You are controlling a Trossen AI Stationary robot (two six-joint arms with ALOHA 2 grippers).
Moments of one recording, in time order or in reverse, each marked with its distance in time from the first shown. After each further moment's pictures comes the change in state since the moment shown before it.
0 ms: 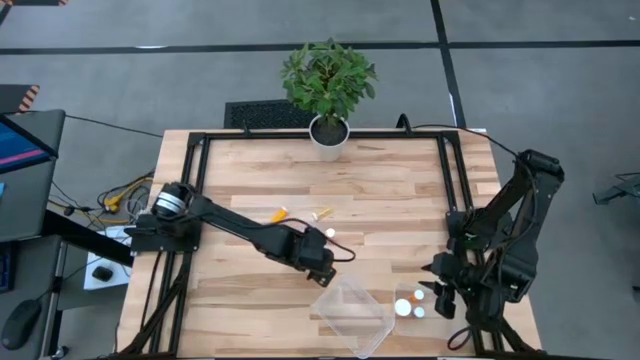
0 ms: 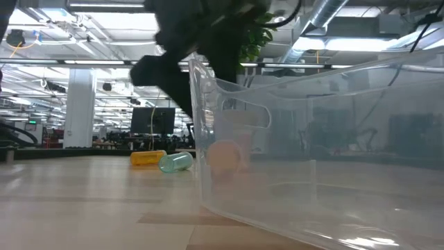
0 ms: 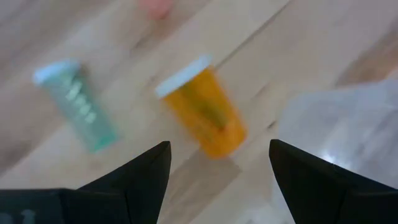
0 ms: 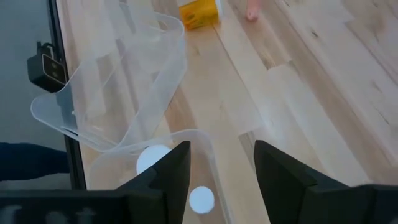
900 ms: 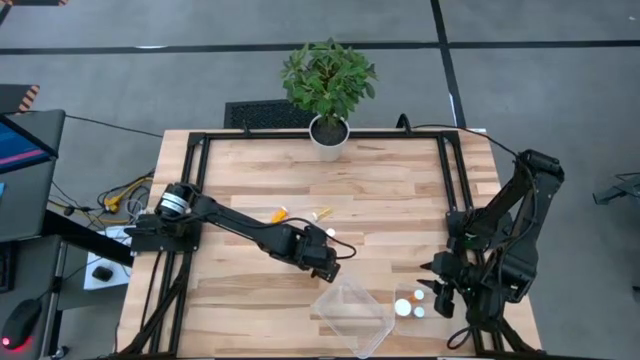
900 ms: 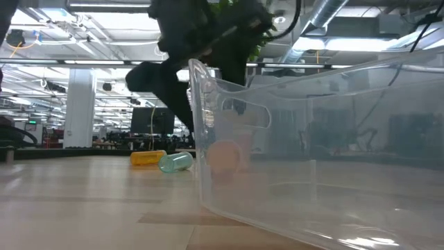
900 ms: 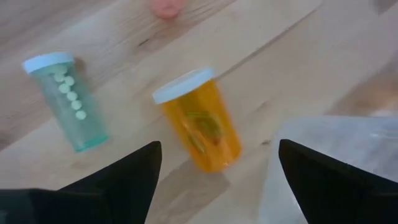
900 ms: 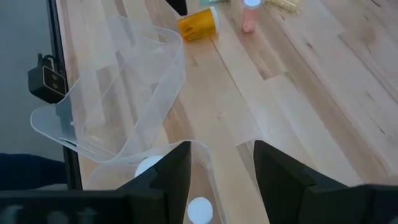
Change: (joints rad) left arm 0.013 0.021 0.000 0.009 0.004 -0.122; right arm 0.000 0.000 0.000 0.000 0.047 0.002
